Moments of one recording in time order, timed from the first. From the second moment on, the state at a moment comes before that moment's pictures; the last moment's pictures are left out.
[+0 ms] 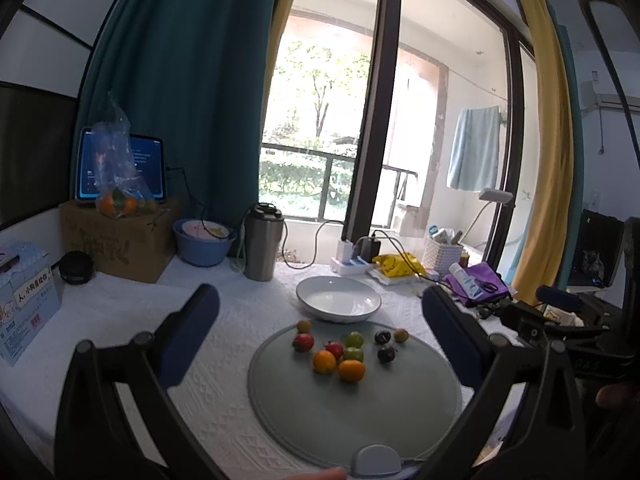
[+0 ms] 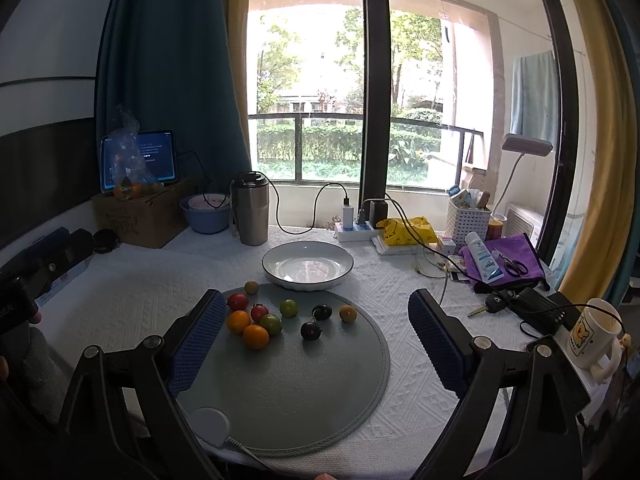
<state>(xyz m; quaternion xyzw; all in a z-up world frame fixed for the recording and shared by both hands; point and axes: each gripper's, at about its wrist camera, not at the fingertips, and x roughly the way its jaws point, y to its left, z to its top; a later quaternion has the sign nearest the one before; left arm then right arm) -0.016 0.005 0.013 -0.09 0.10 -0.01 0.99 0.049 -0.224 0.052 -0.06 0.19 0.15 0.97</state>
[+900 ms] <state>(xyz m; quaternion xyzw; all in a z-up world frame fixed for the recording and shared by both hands) -0.020 0.005 0.017 -0.09 0.10 -0.02 0.99 0.048 -0.223 0.052 -0.06 0.19 0.15 0.97</state>
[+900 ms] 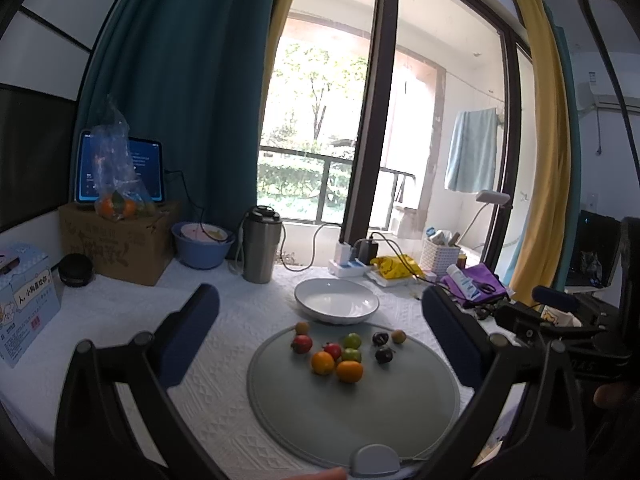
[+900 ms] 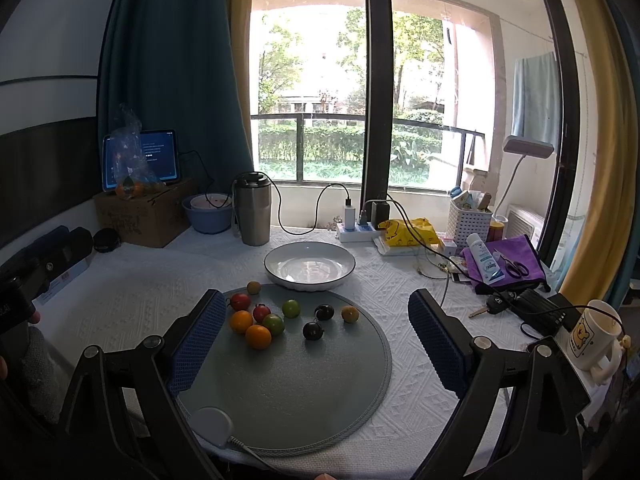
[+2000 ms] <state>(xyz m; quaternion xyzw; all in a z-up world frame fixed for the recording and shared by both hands) 0.014 -0.014 -0.011 -0.06 0.16 -0.03 0.99 0.071 -0.227 0.025 -0.06 0.22 0.16 0.96</state>
